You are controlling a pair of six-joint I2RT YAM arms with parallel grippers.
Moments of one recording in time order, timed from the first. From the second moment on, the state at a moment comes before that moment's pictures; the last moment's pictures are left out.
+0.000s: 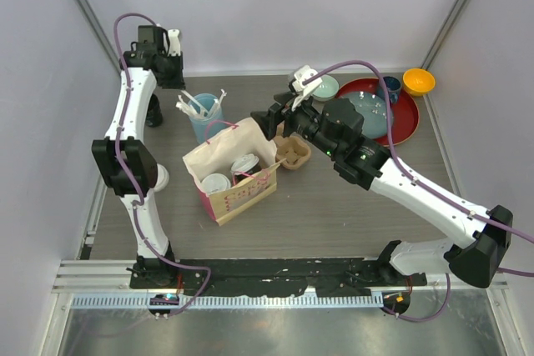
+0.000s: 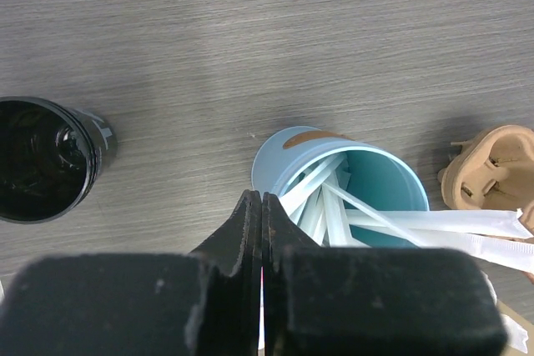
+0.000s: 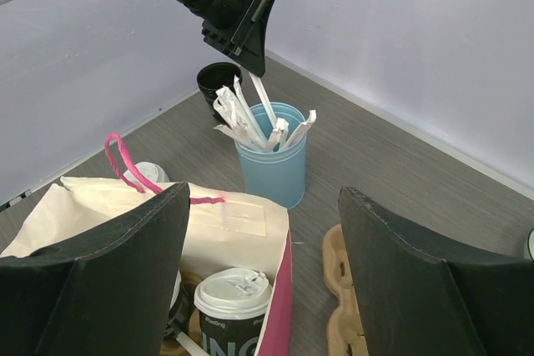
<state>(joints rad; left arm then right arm) -0.01 2.04 2.14 -0.93 0.15 0.00 0.84 1.27 1.22 0.09 0.05 0.04</state>
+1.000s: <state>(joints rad) -0.02 1.58 2.18 -1.02 0.25 0.09 0.91 1.36 1.50 0.04 -0.15 -0.16</state>
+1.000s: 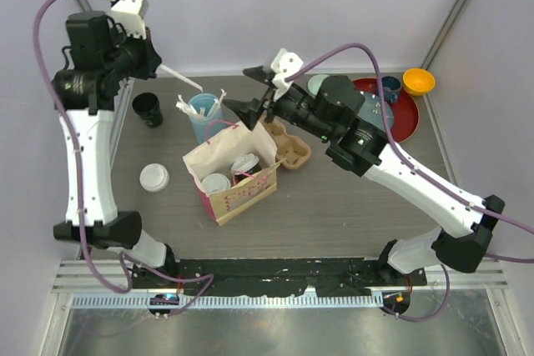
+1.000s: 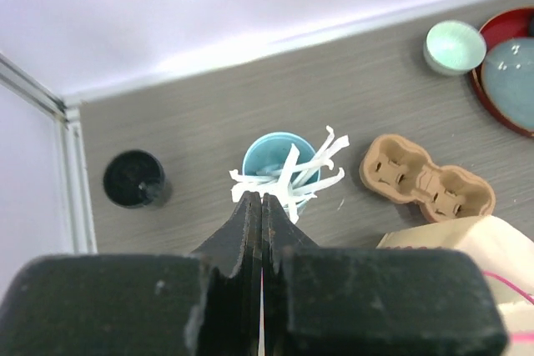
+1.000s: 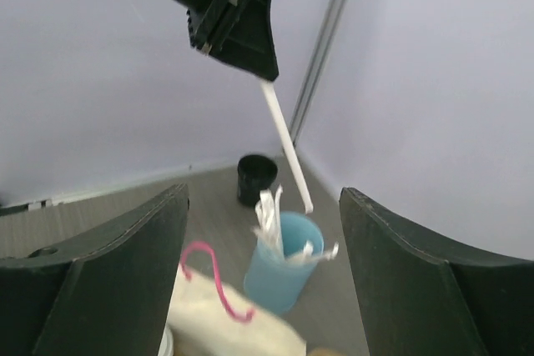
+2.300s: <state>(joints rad) -0.02 1.32 2.21 -1.18 0.42 0.16 1.02 1.67 1.77 0.09 0.15 -0.39</state>
